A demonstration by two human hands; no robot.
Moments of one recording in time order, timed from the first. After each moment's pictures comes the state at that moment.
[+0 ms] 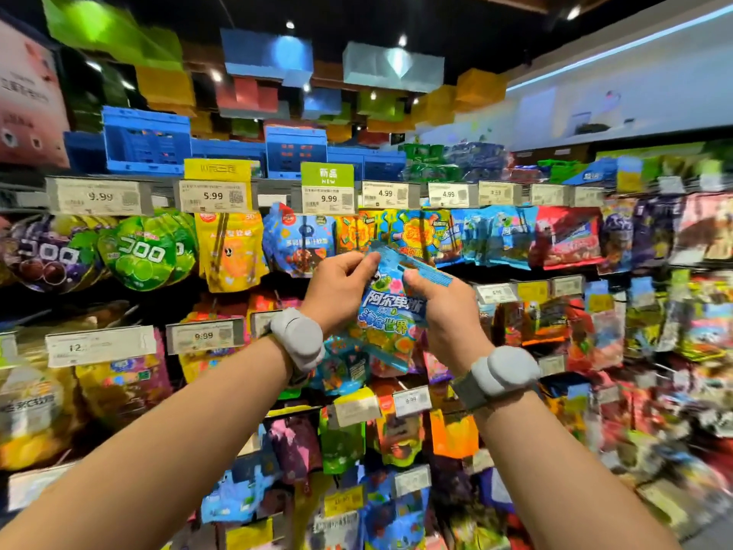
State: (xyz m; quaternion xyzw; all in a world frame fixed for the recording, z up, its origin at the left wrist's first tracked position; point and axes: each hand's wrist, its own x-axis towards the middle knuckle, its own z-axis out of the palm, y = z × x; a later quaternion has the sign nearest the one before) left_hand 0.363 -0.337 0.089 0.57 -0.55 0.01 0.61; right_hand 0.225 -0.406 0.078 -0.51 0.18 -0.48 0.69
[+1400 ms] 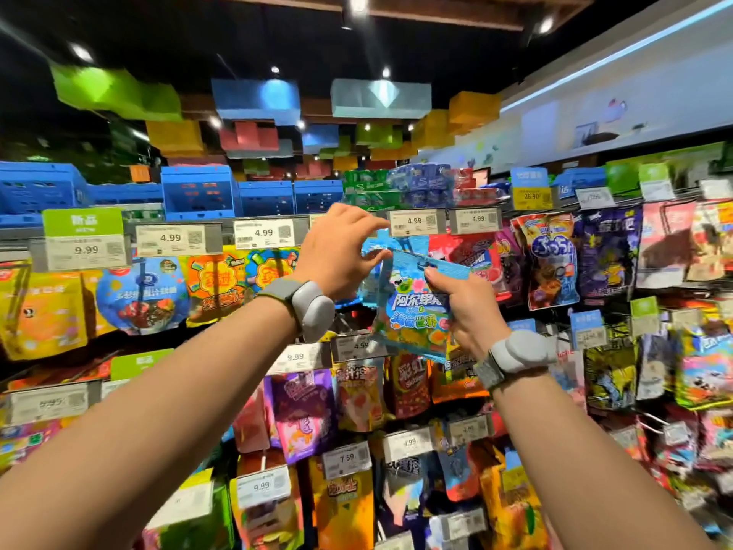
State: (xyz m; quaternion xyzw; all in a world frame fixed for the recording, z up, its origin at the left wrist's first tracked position) left_hand 0.211 -0.603 0.179 0.64 -0.60 0.41 0.25; right_hand 0.070 -0.739 0.103 -0.53 0.15 -0.48 0.68
